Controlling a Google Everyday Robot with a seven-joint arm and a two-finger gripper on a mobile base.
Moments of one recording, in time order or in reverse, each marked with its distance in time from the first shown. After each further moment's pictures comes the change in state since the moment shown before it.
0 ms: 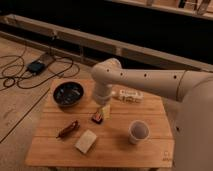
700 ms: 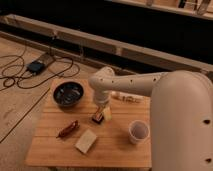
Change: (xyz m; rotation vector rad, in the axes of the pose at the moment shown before) arm 0.042 -0.023 0.071 -0.032 0.137 -0.004
